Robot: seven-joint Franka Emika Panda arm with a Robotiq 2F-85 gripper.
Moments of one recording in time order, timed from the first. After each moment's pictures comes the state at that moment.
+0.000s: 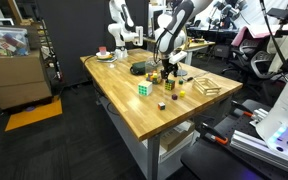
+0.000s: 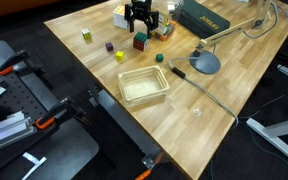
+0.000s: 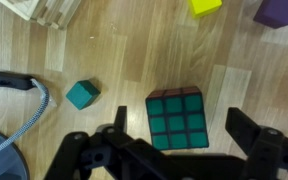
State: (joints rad) arm 0.00 0.67 -0.05 -1.88 -0.27 2.38 0.03
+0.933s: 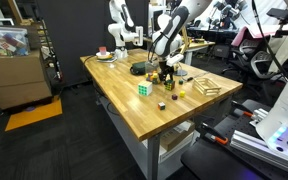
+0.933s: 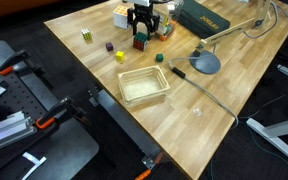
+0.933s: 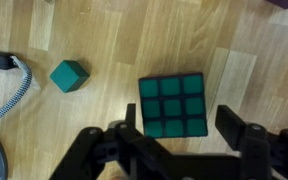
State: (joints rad) arm 0.00 0.75 -0.04 -1.79 -0.24 2.37 -0.03
